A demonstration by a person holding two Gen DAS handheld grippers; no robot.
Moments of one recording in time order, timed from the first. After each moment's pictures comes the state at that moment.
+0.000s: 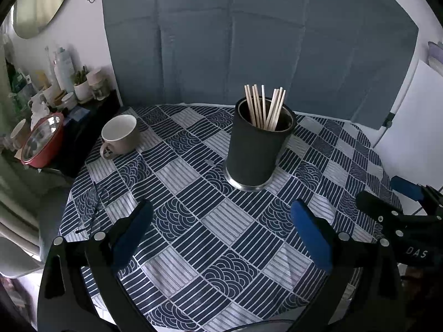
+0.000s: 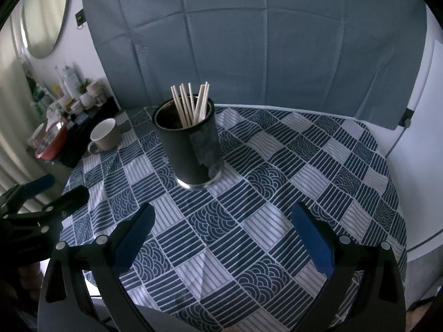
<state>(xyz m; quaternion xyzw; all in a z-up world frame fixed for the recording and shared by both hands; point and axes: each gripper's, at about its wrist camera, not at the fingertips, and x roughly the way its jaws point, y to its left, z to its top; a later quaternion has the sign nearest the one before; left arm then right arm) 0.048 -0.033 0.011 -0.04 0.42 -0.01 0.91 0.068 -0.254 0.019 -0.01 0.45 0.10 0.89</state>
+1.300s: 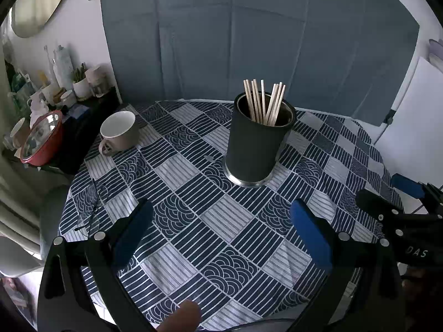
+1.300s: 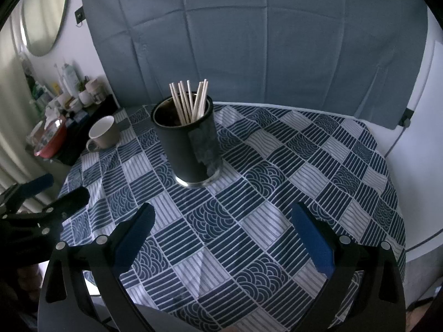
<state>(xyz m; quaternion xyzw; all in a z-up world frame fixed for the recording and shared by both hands) 0.051 -0.034 0.008 -0.04 0.43 -0.01 0.90 0.068 -0.254 0.018 -0.01 0.45 0.09 0.89</state>
